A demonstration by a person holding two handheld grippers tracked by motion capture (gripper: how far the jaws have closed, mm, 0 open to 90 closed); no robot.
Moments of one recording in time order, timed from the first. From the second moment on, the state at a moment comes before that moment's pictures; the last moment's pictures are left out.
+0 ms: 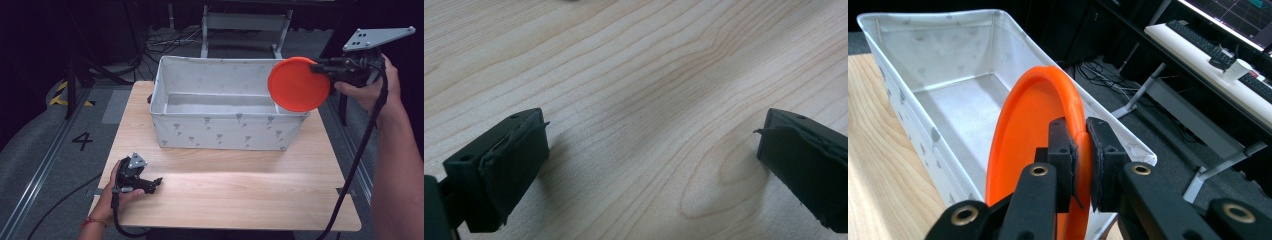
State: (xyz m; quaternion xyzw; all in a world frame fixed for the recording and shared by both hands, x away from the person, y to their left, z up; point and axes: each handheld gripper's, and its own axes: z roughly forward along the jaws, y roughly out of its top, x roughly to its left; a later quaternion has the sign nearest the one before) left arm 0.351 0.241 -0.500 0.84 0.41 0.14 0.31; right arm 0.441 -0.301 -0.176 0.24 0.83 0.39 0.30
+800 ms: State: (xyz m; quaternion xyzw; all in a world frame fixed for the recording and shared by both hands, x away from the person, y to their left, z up) left arm 0.351 0.241 -0.500 0.84 0.41 0.14 0.31; right arm 0.496 -0.280 -0.232 0.24 0.87 0.36 0.26
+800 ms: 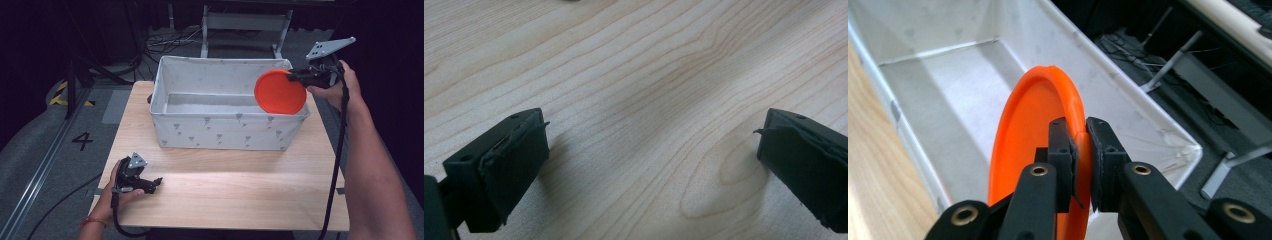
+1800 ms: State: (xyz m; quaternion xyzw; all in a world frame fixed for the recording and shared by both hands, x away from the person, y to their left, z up) left arm 0.351 0.242 -0.499 0.84 0.41 0.14 0.31; right arm 0.514 -0.228 -0.272 0.11 0.98 0.12 0.13
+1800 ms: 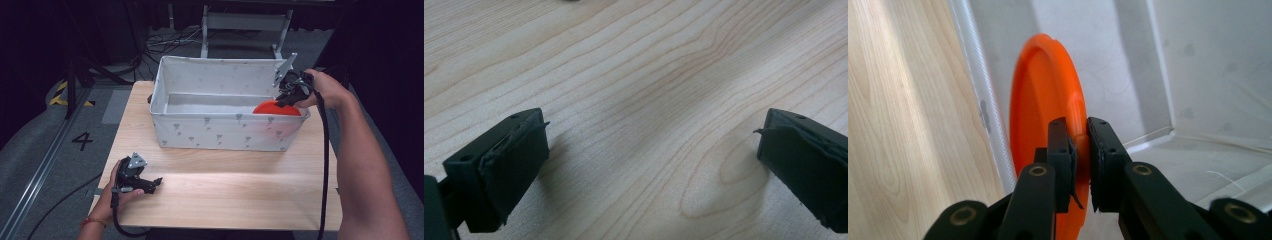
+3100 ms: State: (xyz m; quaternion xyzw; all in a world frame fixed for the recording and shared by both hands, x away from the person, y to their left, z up) left arm 0.350 0.242 -0.499 0.84 0.41 0.14 0.31; right arm 0.523 -0.246 -0.290 0.18 0.95 0.21 0.12
